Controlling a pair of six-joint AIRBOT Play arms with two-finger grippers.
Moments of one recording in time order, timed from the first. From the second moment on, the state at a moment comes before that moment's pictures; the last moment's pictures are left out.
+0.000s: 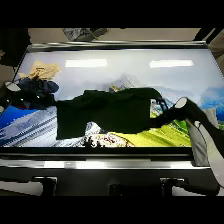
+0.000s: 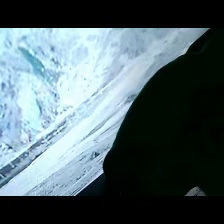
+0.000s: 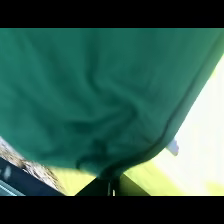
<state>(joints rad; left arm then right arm) 0.23 -1.59 1.41 1.04 -1.22 -1.31 -0.04 -1.45 1.04 -1.07 1.20 1.07</state>
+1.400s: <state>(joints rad) 0.22 -1.10 1.92 1.26 -1.35 -1.53 -0.03 -1.19 1.99 -1.75 1.58 1.06</state>
